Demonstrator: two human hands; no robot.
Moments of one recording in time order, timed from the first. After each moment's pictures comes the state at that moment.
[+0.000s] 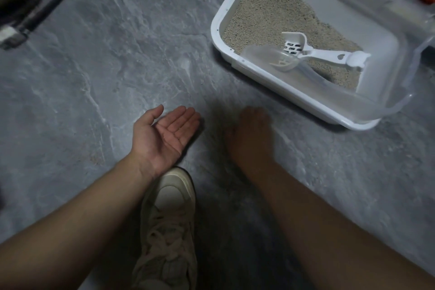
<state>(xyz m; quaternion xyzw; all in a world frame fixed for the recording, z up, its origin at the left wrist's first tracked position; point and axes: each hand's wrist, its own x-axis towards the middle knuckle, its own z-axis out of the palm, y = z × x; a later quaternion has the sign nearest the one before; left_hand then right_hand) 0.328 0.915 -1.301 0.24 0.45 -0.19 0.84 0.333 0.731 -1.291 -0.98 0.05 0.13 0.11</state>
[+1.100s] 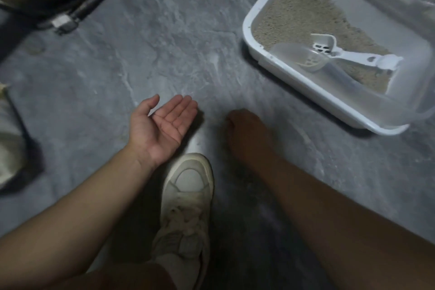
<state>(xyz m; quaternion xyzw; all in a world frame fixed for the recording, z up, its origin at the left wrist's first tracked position) 0.302 0.960 -1.283 0.21 0.43 -0.10 0.87 0.321 0.762 -1.306 -0.96 -0.12 0.18 0.17</state>
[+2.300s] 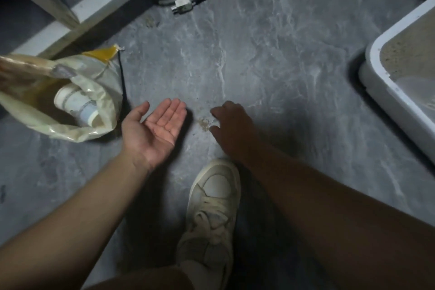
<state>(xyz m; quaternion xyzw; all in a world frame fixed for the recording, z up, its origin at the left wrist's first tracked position) 0.220 1.110 -1.285 0.17 0.50 0.11 0.84 0.314 0.950 -1.320 -0.89 -0.36 0.20 0.20</state>
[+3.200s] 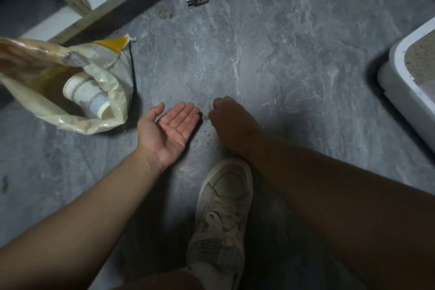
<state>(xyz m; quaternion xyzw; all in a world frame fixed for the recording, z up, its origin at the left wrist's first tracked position) 0.208 1.117 -1.308 0.17 0.52 0.09 0.83 0.311 0.988 -1.324 -0.84 -0.50 0.19 0.13</state>
